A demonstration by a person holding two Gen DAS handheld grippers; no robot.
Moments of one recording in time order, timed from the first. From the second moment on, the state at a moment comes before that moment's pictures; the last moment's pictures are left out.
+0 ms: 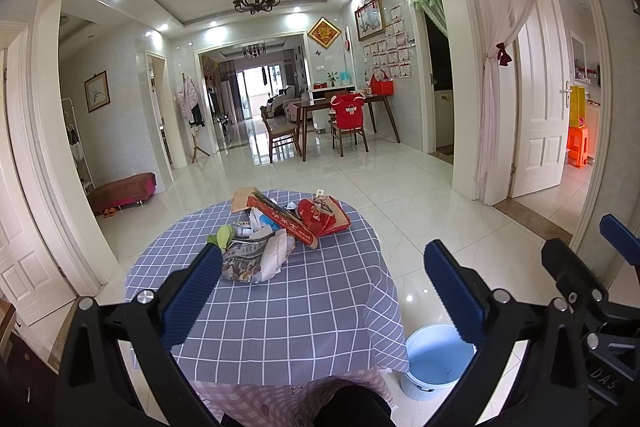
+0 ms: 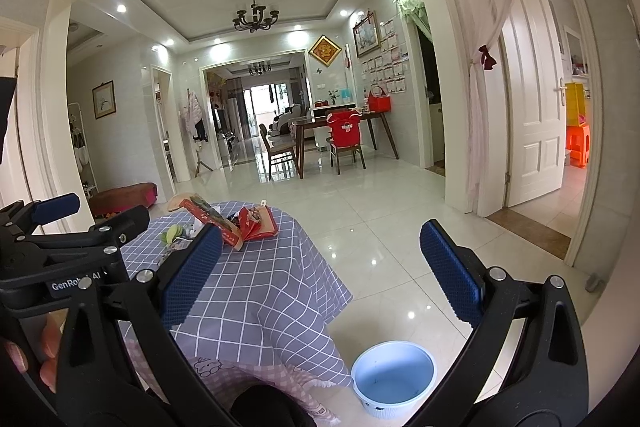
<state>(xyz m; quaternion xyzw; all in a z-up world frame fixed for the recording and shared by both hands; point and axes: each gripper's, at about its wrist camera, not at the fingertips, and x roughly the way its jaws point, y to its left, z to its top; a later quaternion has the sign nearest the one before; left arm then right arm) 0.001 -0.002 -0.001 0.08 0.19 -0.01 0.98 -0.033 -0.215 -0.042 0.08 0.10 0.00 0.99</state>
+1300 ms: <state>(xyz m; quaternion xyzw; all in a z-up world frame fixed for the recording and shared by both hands) -0.001 -0.001 0.001 0.08 0.19 -0.02 0.98 -0.032 -0.214 -0.043 0.08 0.10 0.00 0.99</state>
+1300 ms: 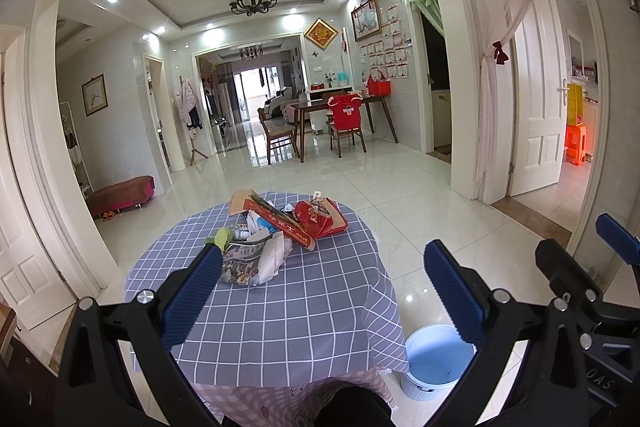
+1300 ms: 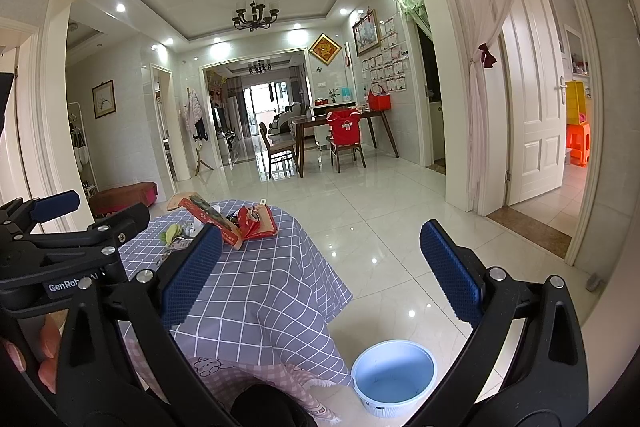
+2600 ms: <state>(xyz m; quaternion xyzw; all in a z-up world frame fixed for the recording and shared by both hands) 0.003 0.005 -0.016 0.08 0.19 -0.01 0.98 -0.019 -0.206 -0.062 0.11 0.12 0.03 0.99</state>
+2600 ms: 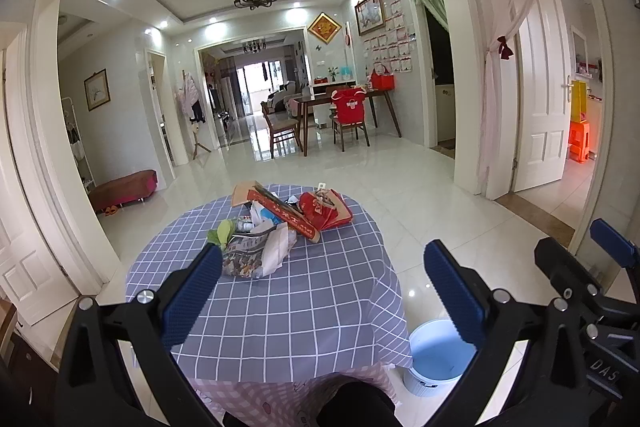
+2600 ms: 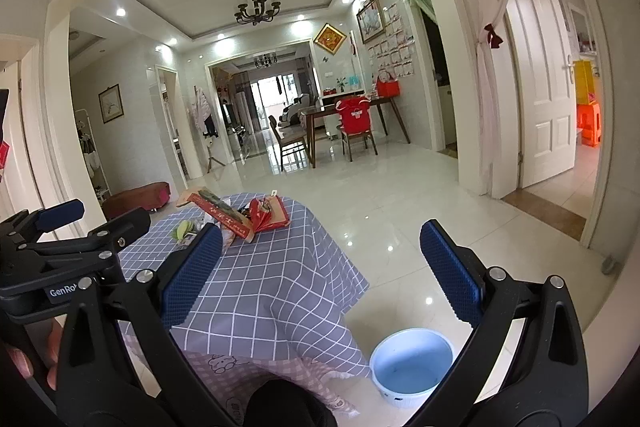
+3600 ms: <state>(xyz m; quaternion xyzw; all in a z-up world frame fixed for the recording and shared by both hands) 0.185 0.169 -0.116 -0.03 0.33 0.03 0.94 0.182 -0.127 -0.141 0.05 0.28 0.06 0.96</state>
